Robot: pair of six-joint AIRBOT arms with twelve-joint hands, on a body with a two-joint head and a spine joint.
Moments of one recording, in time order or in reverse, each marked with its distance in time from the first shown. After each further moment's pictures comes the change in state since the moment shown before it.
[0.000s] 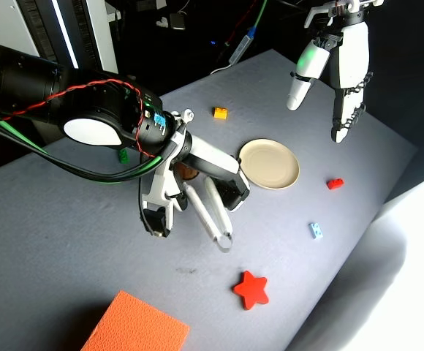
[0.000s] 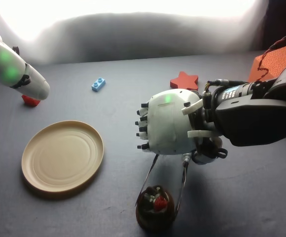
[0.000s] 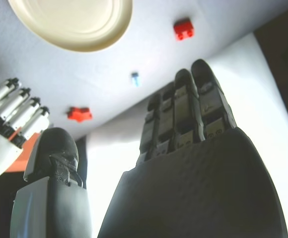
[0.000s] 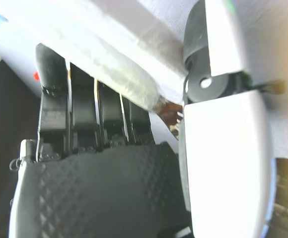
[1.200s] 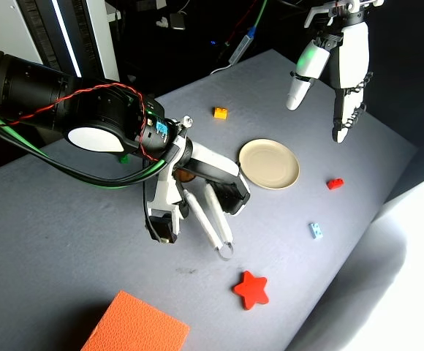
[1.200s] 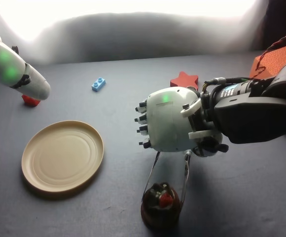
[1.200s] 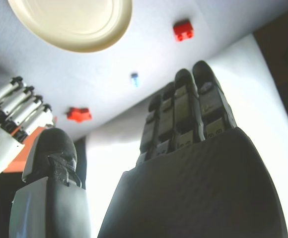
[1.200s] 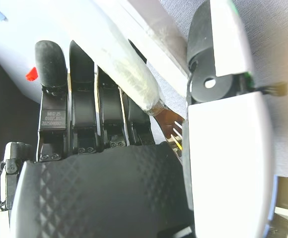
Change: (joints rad) left arm 0.000 0.000 0.002 -0.001 0.003 0.000; right arm 0.005 -0.006 0.013 -0.001 -0.003 -0.123
